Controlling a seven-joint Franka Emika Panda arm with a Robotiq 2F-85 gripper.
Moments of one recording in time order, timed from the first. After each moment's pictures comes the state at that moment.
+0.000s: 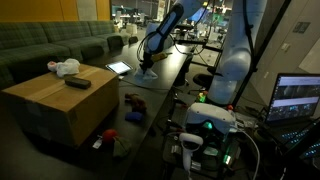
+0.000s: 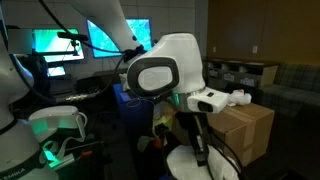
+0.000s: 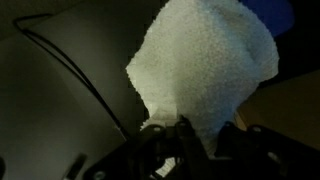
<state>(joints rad) -0.13 0.15 -0.24 -2.47 -0.13 2.79 0.12</state>
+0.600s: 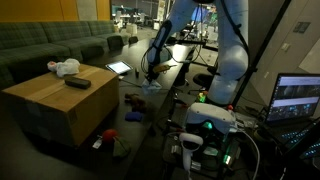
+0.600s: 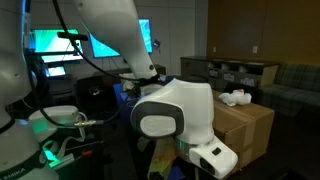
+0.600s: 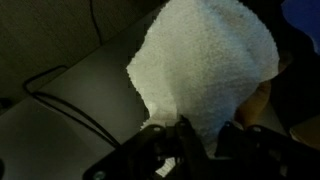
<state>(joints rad) -0.23 0.40 -0.23 -2.41 0.02 2.85 0.10</state>
